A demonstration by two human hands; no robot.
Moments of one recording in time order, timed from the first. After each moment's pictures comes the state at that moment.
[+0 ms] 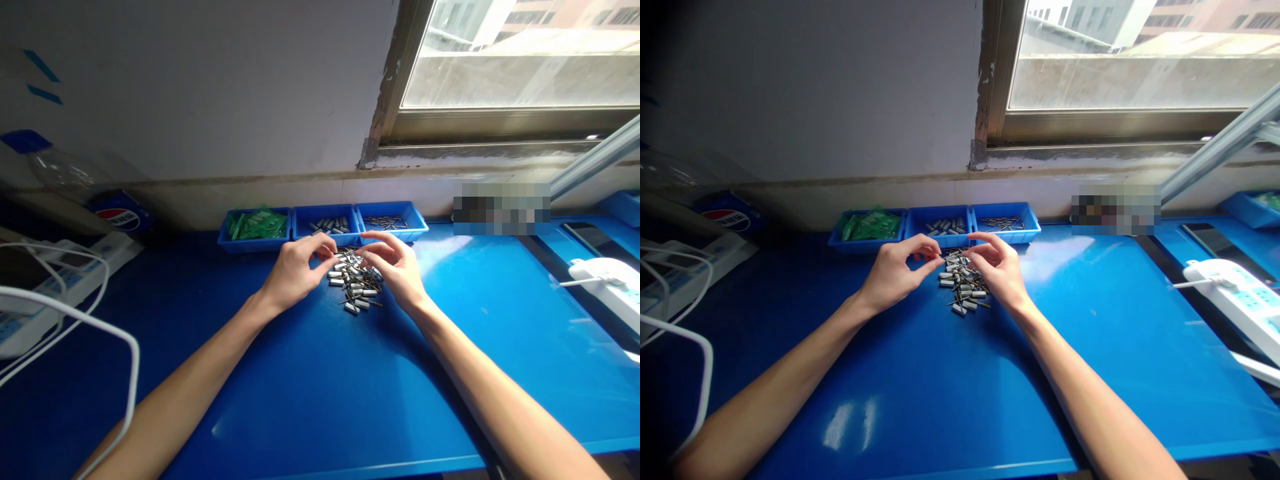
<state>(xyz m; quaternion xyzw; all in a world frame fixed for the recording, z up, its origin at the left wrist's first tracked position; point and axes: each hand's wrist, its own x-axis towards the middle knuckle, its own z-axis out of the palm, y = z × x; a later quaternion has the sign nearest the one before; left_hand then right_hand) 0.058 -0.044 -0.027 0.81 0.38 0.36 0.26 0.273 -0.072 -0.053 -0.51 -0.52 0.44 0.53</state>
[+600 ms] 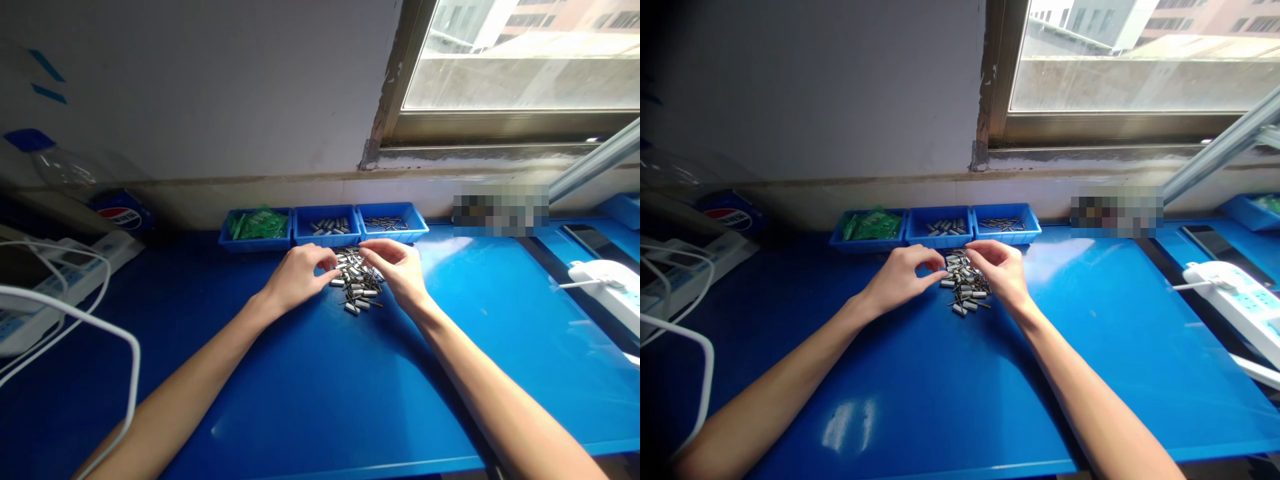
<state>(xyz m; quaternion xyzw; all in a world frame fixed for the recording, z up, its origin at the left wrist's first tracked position) 0.055 -0.041 -0.039 0.85 0.38 0.26 0.23 0.275 -0.069 -0.060 -0.51 -0.51 0.42 0.55</state>
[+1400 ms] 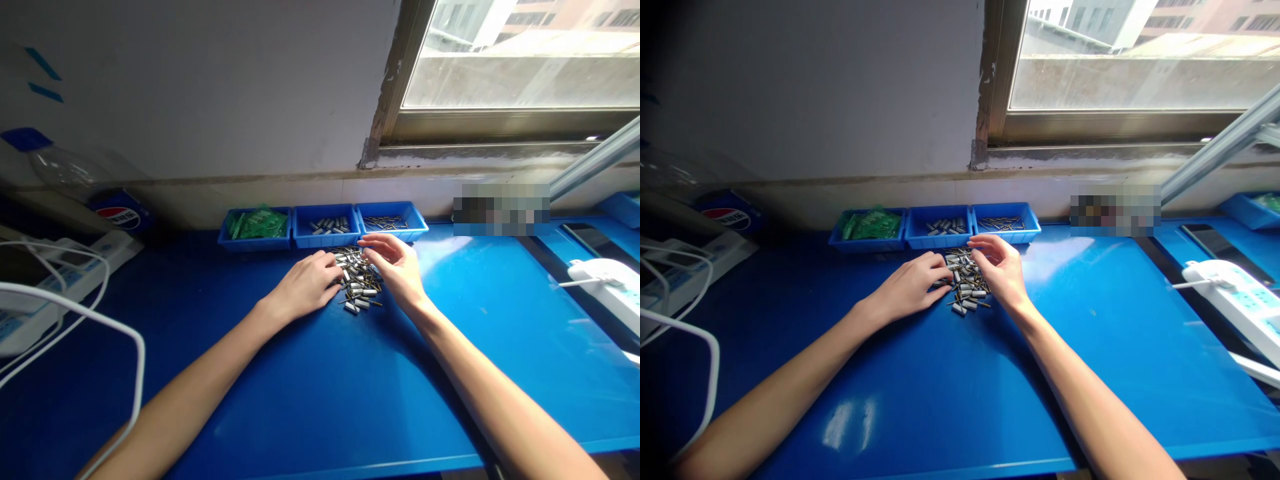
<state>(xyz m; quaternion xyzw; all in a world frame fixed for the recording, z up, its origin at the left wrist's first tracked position) 0.063 -0.050 -0.045 0.93 0.34 0.10 0.12 0.275 -0.066 -0.065 -0.52 -0.52 0.40 0.56</state>
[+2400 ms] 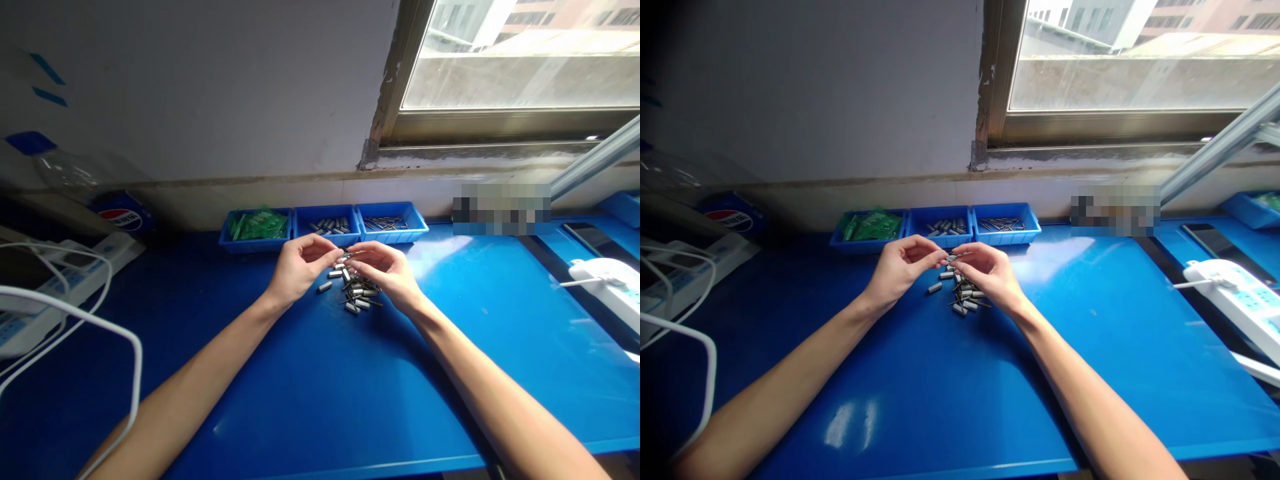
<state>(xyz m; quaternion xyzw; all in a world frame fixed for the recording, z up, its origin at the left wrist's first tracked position) 0.071 -0.045 -0.038 0.58 0.40 0.46 0.54 0.270 -0.075 -0.056 -0.44 -0.53 0.54 0.49</state>
